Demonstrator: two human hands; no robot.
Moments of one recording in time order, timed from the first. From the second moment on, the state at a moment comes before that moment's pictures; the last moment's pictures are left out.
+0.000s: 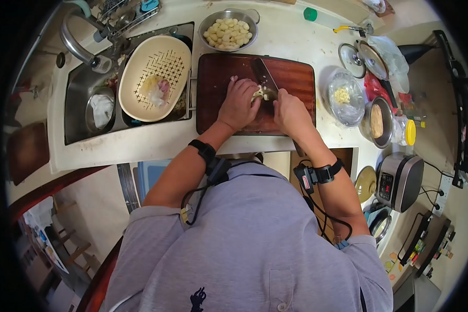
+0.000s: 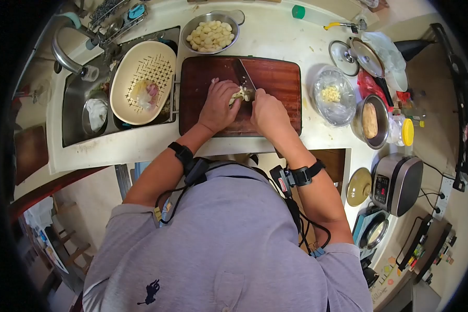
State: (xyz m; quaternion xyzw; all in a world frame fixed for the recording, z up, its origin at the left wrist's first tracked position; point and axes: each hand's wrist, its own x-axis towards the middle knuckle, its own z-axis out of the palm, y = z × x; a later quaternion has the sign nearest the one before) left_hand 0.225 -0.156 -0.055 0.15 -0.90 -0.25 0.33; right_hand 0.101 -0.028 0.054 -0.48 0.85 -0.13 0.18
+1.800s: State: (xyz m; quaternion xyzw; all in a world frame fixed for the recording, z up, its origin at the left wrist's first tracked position) left_hand 0.226 -0.158 -0.048 0.17 -0.89 -0.28 0.33; right_hand 0.099 -0.026 0.049 -0.48 0.85 -0.15 0.14
